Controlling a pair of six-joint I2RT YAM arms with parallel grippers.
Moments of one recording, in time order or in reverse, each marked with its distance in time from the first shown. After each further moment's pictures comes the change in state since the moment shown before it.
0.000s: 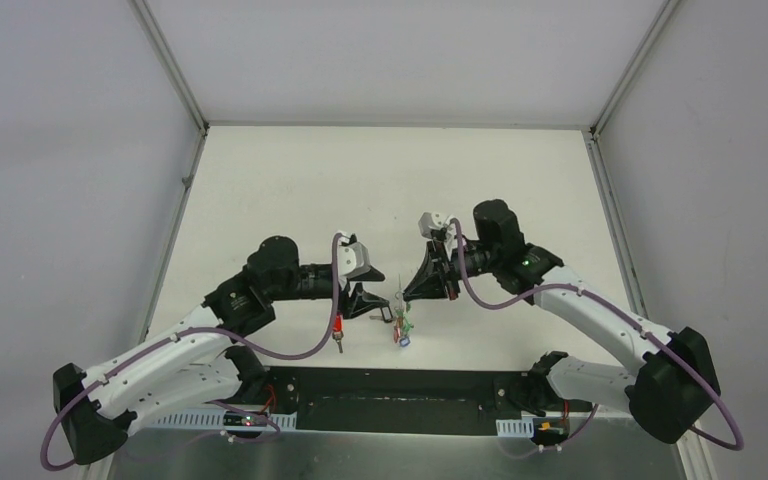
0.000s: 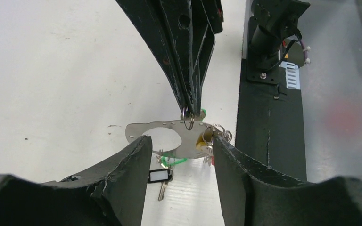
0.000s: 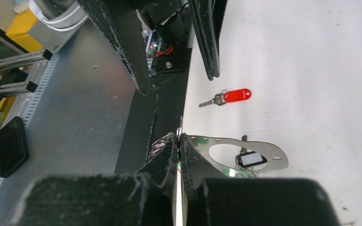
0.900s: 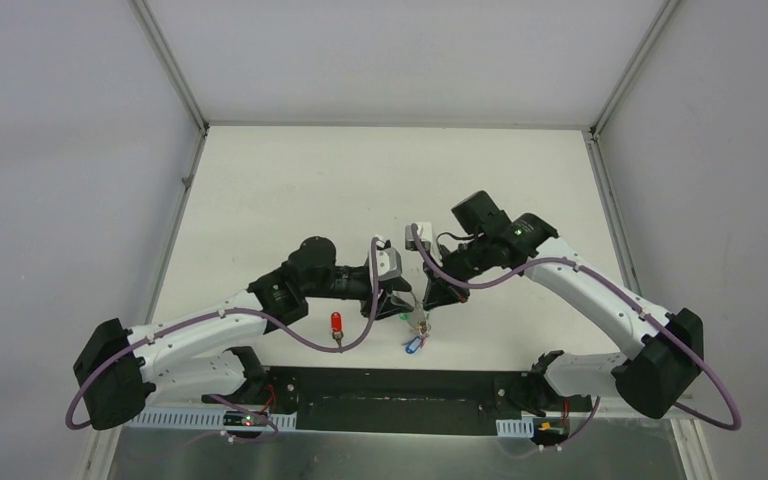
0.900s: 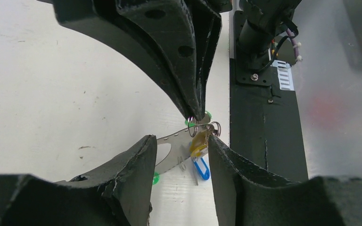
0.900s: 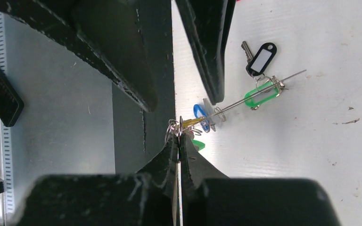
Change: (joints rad) left arm -0.060 0.237 -0.044 0.257 0.035 -0.032; right arm 0.054 0.139 0.376 -0.912 0.323 -0.431
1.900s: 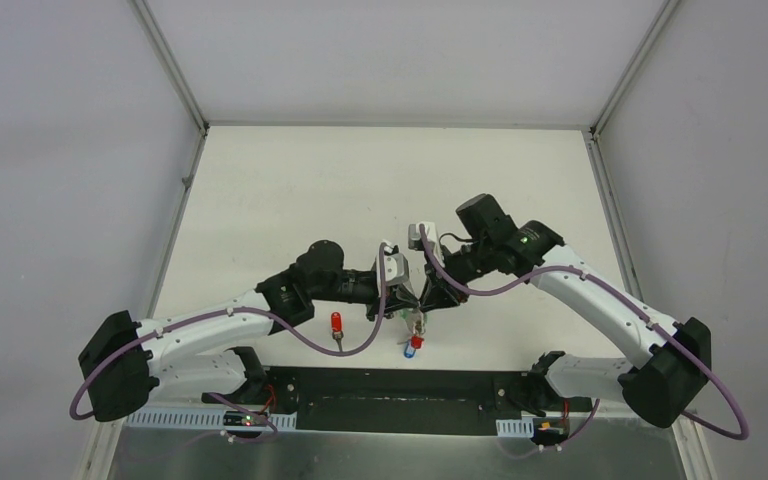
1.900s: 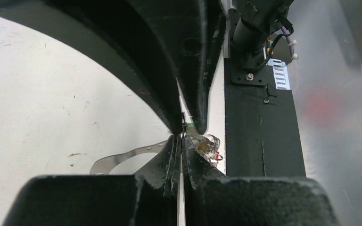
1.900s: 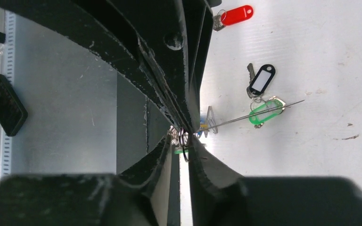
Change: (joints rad) left arm -0.051 0.056 -0.005 0.056 -0.003 -0.006; right arm 0.001 -0.060 -0.059 0.111 -0.050 0.058
